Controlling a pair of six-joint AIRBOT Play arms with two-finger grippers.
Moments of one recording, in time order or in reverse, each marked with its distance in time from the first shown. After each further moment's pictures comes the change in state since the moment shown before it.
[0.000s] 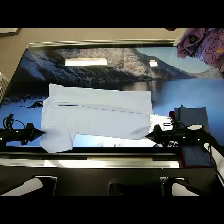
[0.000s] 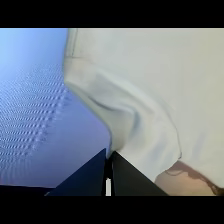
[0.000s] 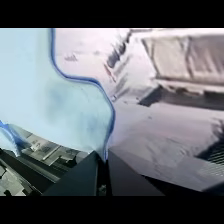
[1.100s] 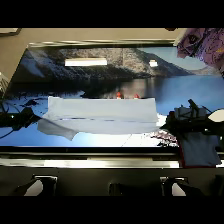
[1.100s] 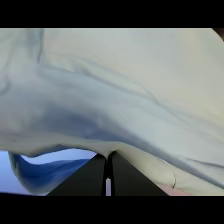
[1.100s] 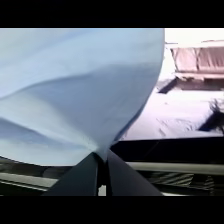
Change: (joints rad) left arm -0.327 0.225 0.202 0.161 0.023 -0.332; right arm 0.000 0.273 0.266 -0.324 0.181 0.295
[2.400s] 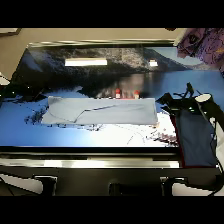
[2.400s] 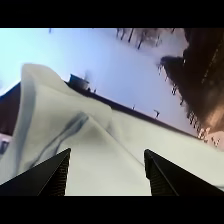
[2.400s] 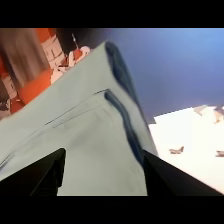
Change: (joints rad) left arm -0.089 -0.695 0.650 -0.005 0.074 -0.037; right arm 0.021 -0.436 0.268 0.175 -0.379 -0.088
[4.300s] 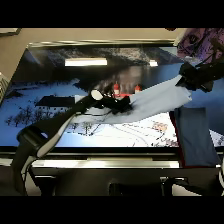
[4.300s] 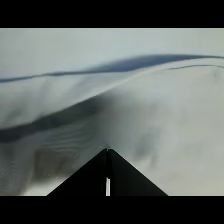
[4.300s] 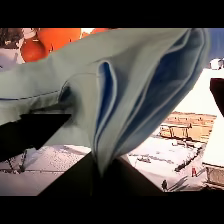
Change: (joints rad) left arm -0.944 -0.305 0.127 -0.538 0.354 -0.168; right arm 0.119 0.101 0.729 -0.455 0.697 0.371
